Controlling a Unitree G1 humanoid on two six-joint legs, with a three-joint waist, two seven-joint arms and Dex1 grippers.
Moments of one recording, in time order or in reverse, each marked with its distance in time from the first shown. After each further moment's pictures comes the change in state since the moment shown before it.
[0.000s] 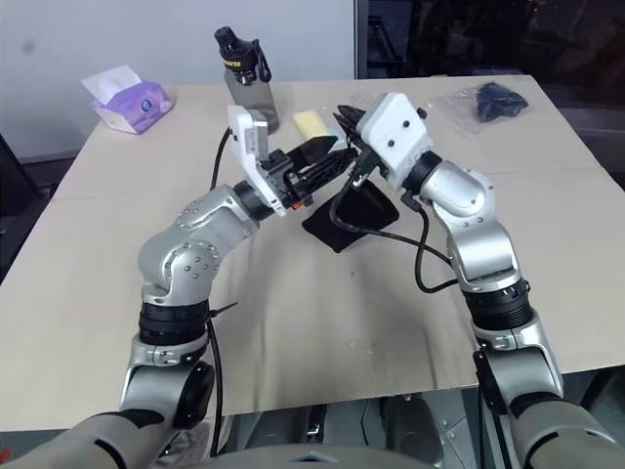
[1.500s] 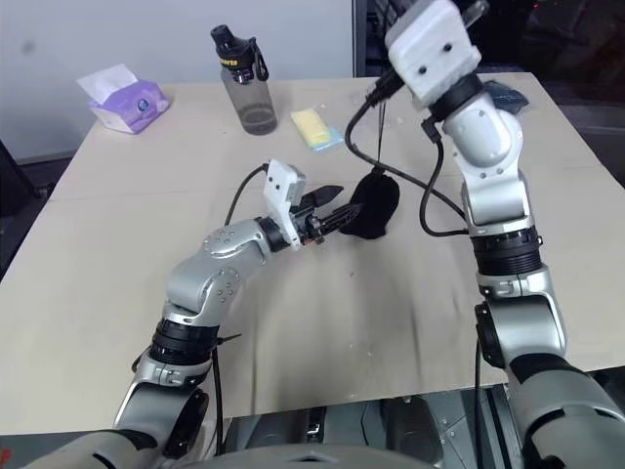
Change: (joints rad) left arm 0.138 0.022 -0.118 0.047 0.177 -0.054 -0.036; right arm -0.213 -0.040 -0.079 0.319 -0.145 -0.479 -0.194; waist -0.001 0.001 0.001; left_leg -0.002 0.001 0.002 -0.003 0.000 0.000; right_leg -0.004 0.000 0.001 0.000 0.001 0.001
